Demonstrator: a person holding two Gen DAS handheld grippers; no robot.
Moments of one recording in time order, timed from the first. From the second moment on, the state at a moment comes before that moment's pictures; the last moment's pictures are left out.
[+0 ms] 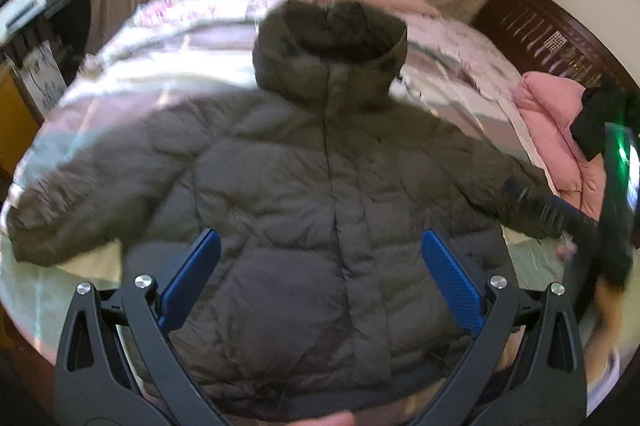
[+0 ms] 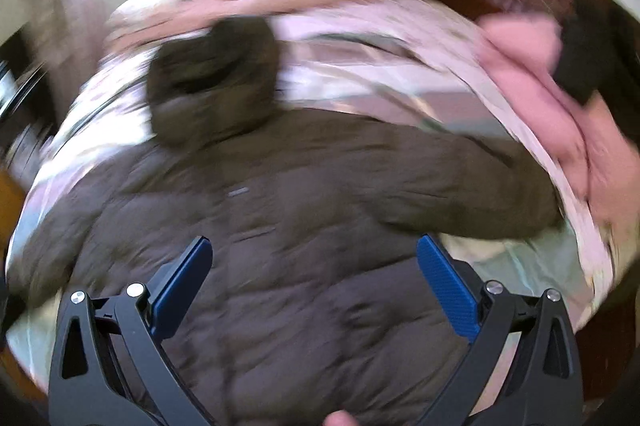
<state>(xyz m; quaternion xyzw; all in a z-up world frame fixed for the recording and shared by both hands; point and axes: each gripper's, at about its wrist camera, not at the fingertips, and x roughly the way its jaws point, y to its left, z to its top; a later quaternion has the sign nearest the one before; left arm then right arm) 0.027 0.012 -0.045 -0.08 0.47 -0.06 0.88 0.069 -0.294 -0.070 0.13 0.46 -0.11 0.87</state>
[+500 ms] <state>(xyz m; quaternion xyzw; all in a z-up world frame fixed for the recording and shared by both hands) 0.050 -0.015 -0.061 -0.04 0.49 -0.07 0.87 0.069 -0.467 -0.142 0.36 0.50 -0.20 0.77</state>
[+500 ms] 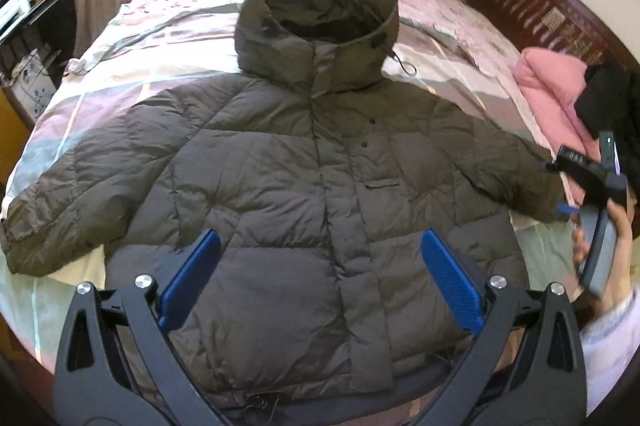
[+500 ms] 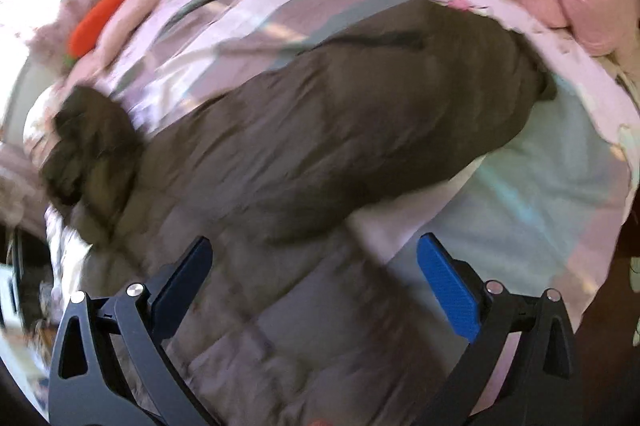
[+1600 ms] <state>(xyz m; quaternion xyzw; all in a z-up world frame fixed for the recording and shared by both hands) 0.191 0.020 -0.118 -0.07 0.54 0.04 0.84 0.098 -0.284 -0.063 0.20 0.50 0.17 0.83</state>
